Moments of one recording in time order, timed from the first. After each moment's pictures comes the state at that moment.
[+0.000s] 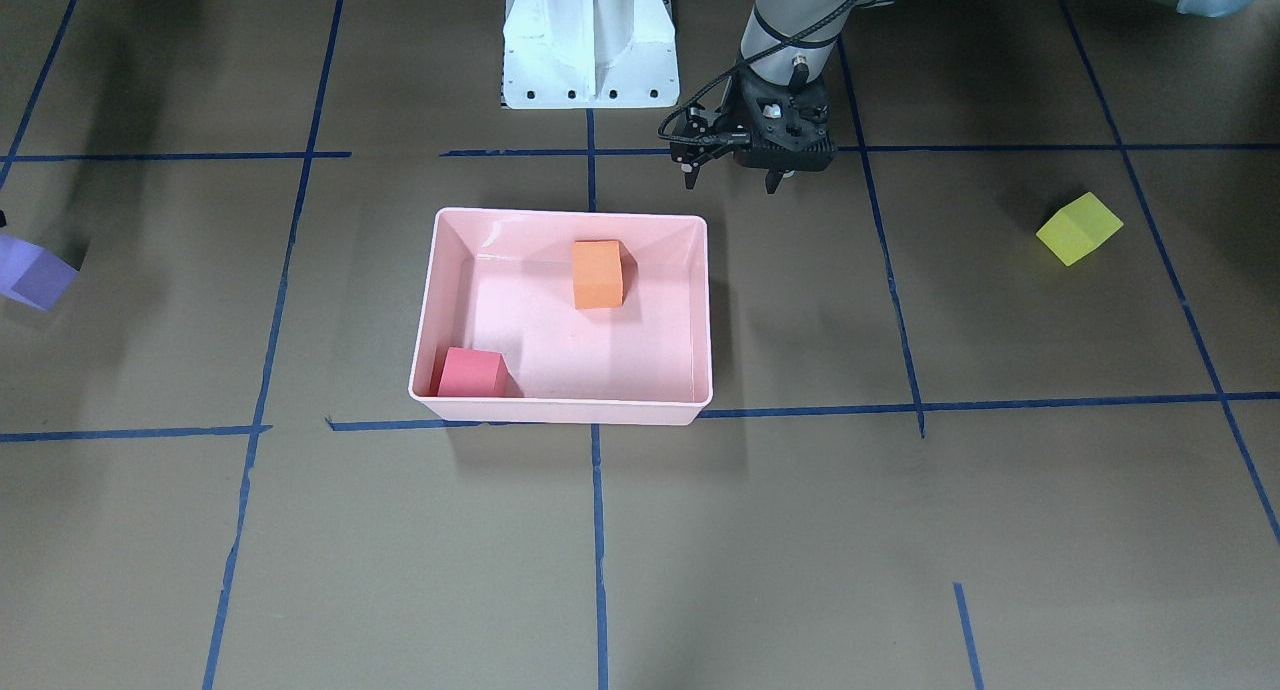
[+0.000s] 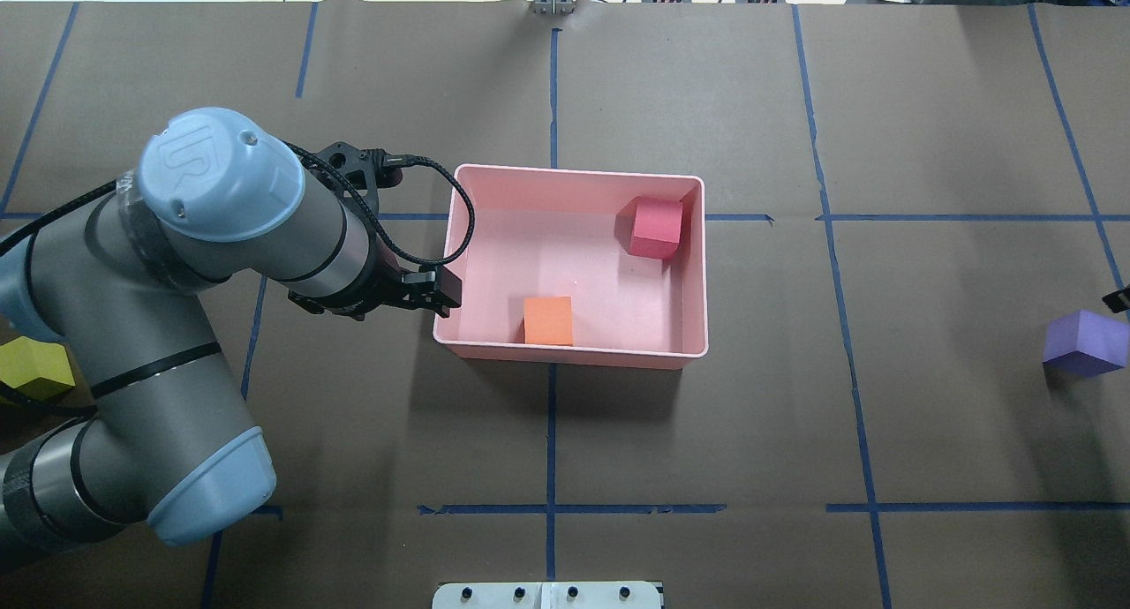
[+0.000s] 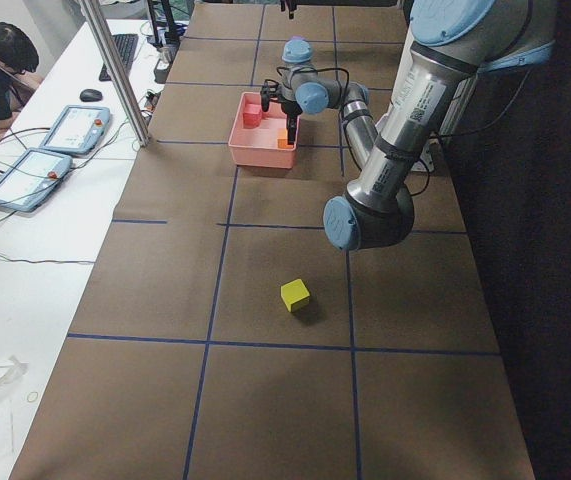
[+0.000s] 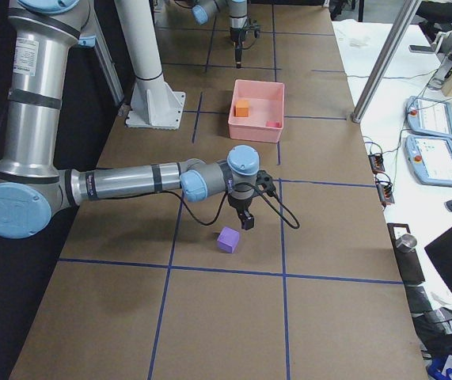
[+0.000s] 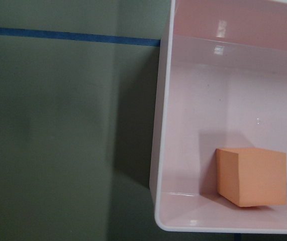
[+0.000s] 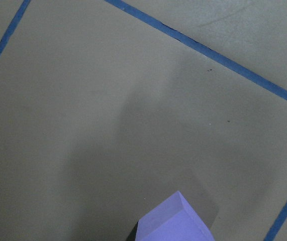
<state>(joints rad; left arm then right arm) -0.59 -2.10 -2.01 -1.47 -1.95 -1.20 1.21 -1.77 1.83 -1.23 2.31 -0.02</state>
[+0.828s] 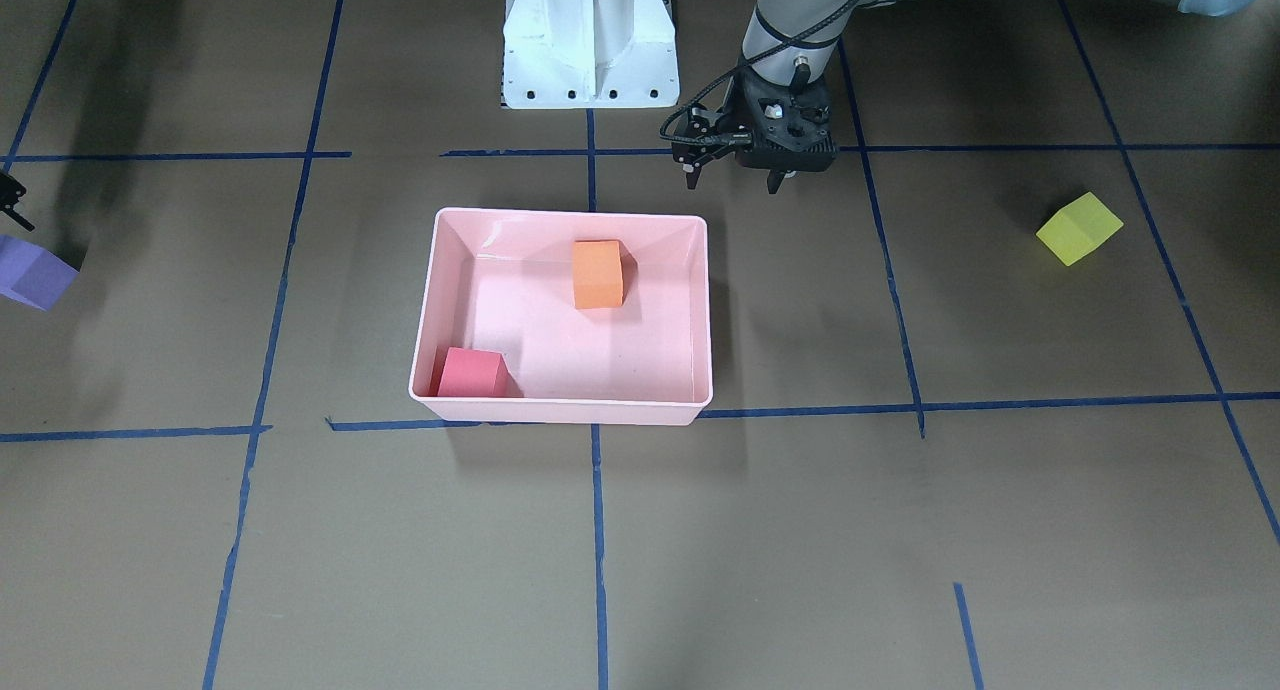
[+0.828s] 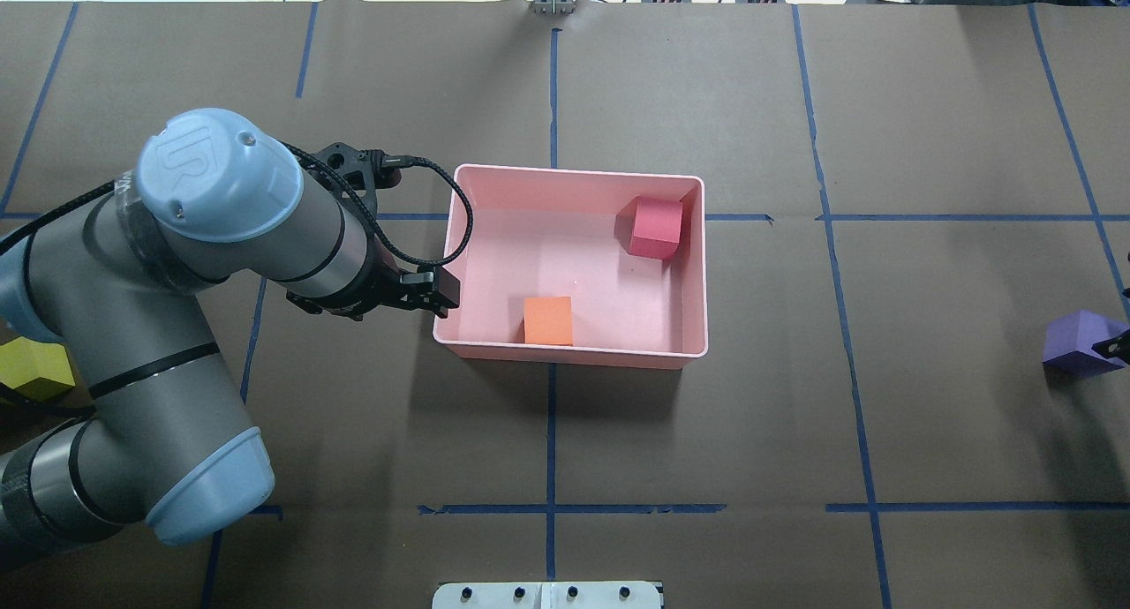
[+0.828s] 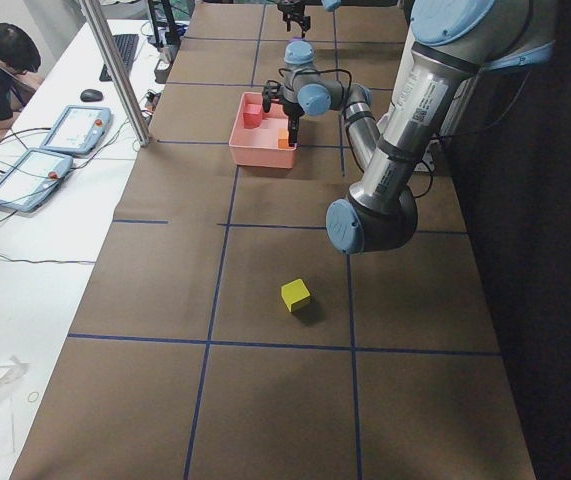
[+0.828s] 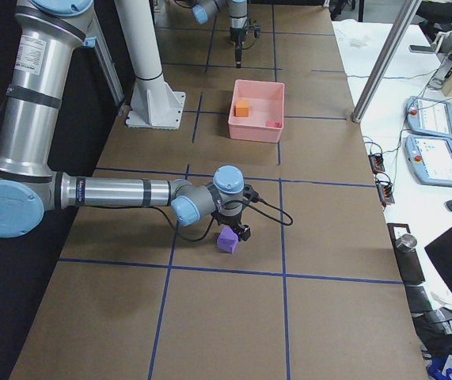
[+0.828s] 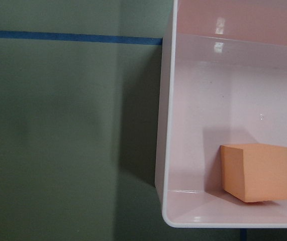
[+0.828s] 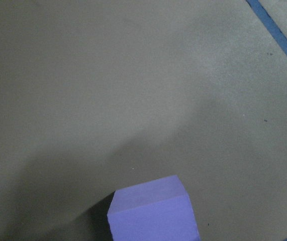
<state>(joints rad) -0.59 -2.10 -2.01 -1.47 -1.95 -1.21 1.14 -1.82 1.74 -1.07 2.24 -0.33</state>
